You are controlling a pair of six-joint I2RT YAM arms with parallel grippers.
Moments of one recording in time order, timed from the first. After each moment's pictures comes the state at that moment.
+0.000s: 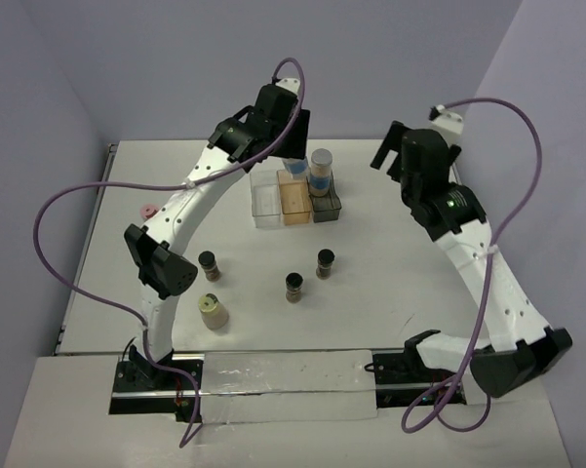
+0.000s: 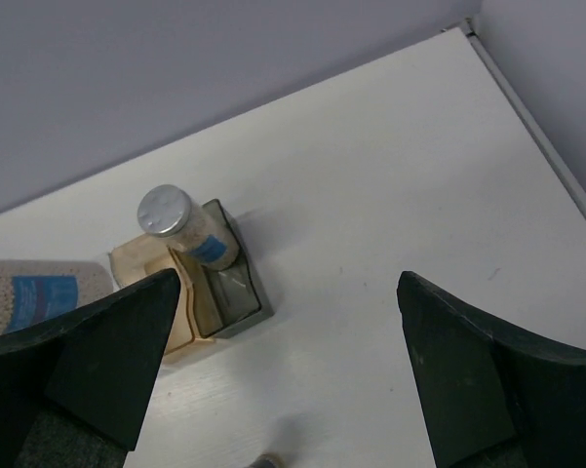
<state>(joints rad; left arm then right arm) -0.70 2.07 2.40 -0.93 -0.26 -0.31 0.38 1.23 1.45 -0.59 0.57 0.45</state>
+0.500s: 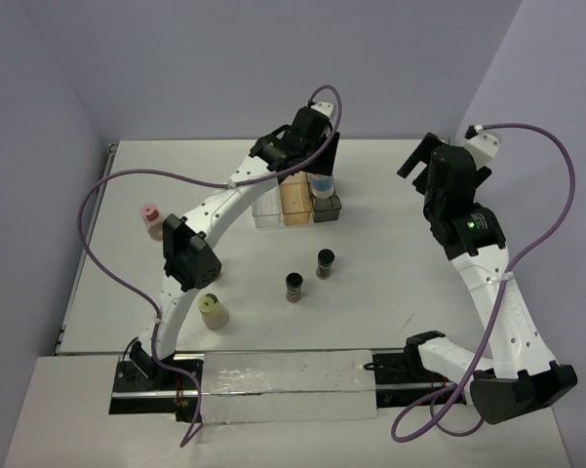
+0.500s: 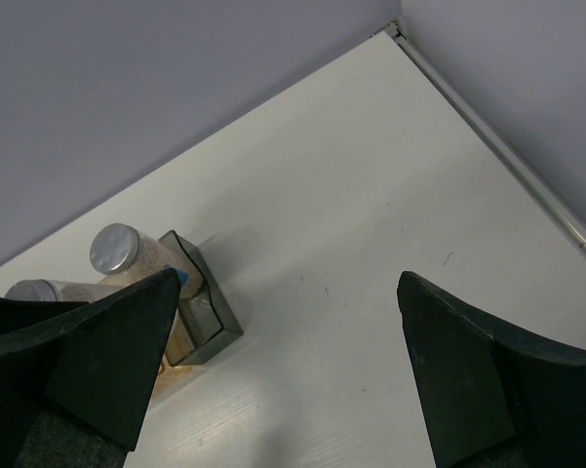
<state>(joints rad) -0.77 2.27 2.43 -0.79 -0.21 -0.30 0.22 1.05 1.28 -0.57 0.56 0.52</state>
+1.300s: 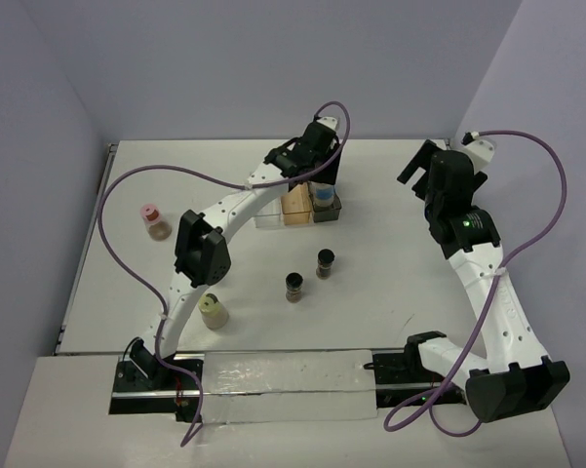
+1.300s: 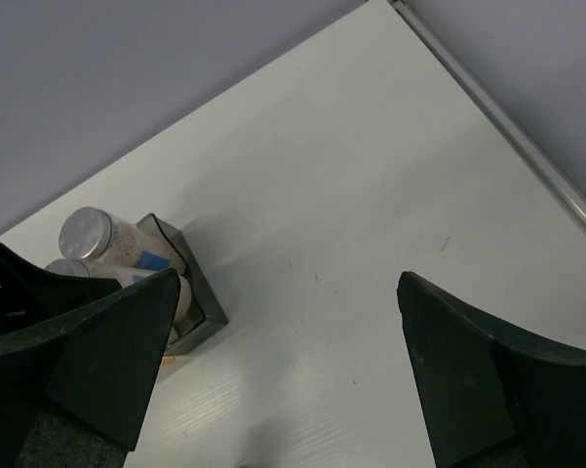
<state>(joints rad) -0.77 2.39 2.39 -0.68 -0.24 -0.32 0.15 1.05 1.19 -0.52 0.47 0.51</state>
